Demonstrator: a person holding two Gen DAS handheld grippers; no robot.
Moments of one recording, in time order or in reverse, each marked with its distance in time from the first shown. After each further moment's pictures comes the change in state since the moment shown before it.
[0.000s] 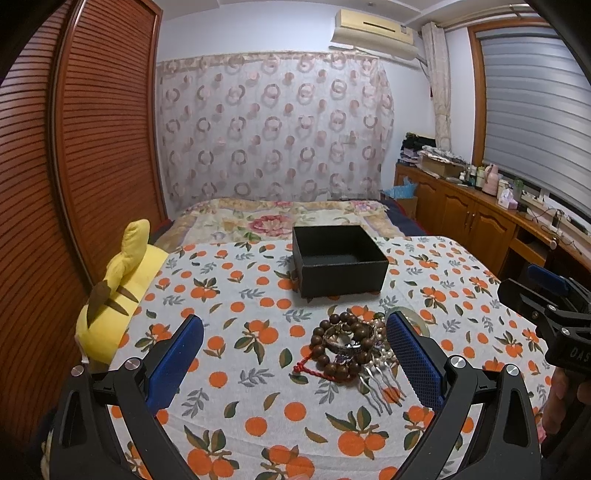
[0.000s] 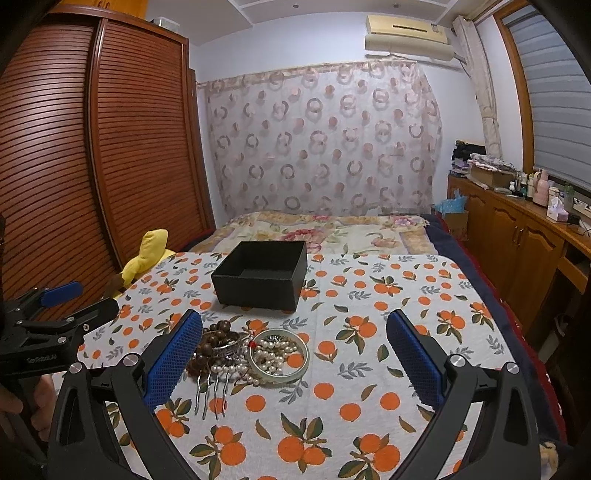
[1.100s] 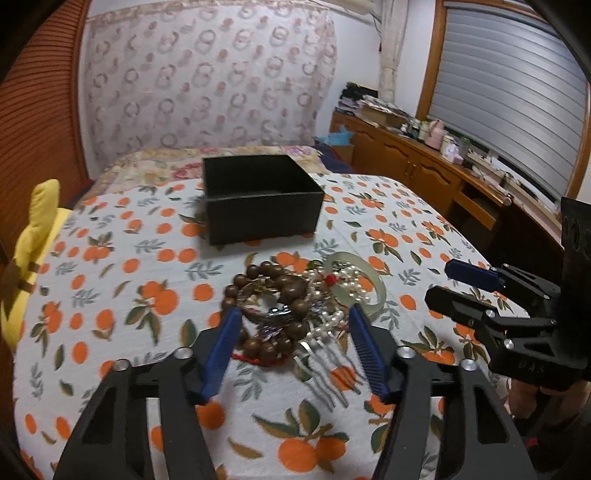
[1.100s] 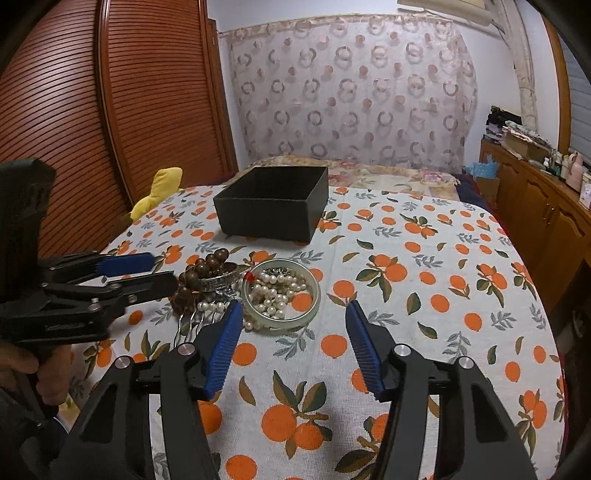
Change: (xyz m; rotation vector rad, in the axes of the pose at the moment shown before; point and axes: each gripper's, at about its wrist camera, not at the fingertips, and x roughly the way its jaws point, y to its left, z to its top) left arm 0.080 -0.030 -0.021 0.048 0.223 -0.305; right arm 0.051 -0.013 -0.038 -0.058 0.207 0.105
